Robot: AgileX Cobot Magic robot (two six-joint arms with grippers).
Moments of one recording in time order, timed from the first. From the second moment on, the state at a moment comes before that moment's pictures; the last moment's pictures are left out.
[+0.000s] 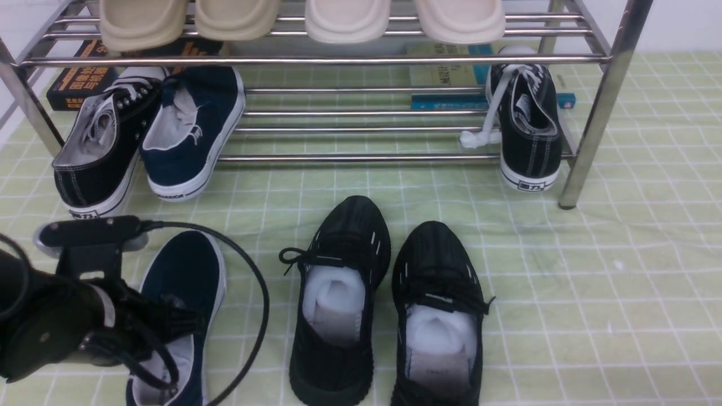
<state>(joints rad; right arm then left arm) 0.04 -0.01 0.01 0.02 0.39 -0.01 -0.29 1.32 -0.56 0.33 0.38 -0.60</state>
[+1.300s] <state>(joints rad) 0.04 -0.01 0.01 0.02 0.39 -0.01 -0.29 1.23 -1.15 0.24 1.01 -0.52</state>
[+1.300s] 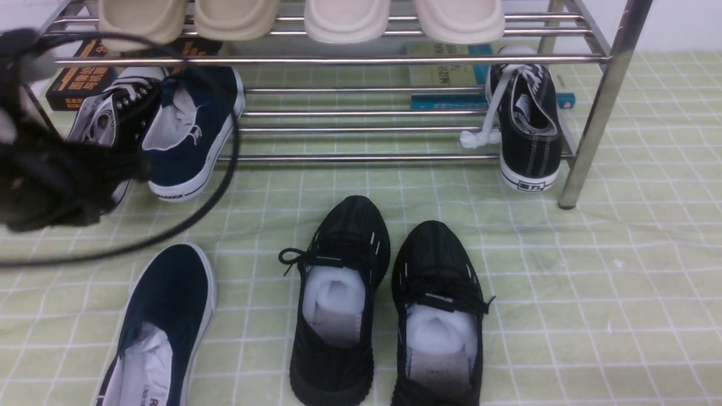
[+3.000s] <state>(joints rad) 0.04 -0.01 0.01 0.02 0.39 -0.01 -0.29 1.96 -1.63 0.45 0.81 -0.50</state>
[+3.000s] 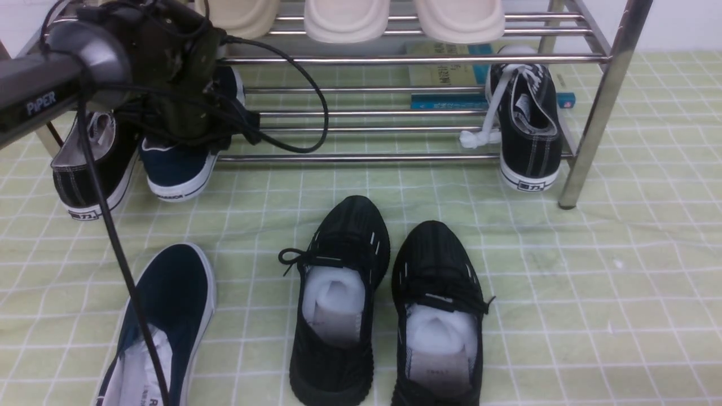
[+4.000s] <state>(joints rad) 0.04 -0.01 0.01 0.02 0.39 -0.01 -0.48 1.66 -1.58 0.07 1.23 -0.43</state>
